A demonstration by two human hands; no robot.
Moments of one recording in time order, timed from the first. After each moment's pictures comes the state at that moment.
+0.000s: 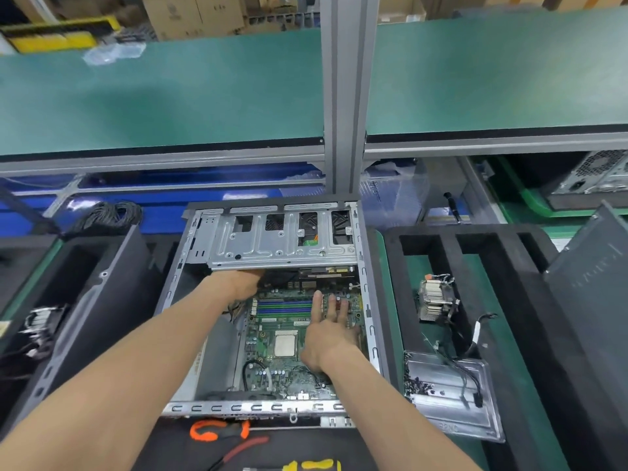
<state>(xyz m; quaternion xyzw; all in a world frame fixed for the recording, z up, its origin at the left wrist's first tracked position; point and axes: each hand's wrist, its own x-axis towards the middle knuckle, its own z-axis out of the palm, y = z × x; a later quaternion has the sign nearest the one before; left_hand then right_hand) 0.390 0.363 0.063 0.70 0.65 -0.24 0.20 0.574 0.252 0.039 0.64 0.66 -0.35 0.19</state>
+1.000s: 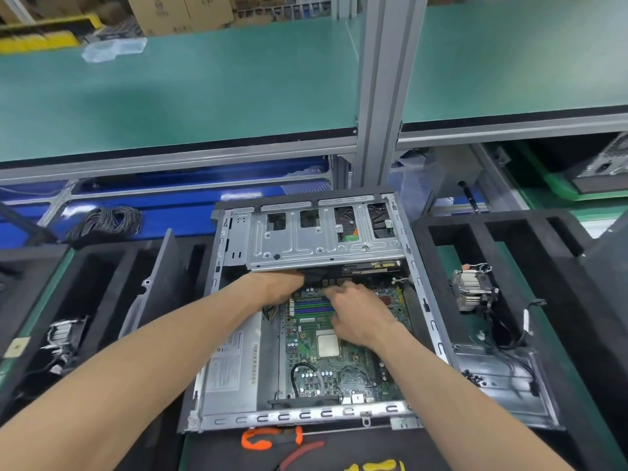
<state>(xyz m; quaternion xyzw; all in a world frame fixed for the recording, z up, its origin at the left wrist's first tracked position) 0.377 0.365 0.068 0.89 0.26 -0.35 -0.14 0.558 0.280 0.056 0.57 0.80 -0.17 0.06</state>
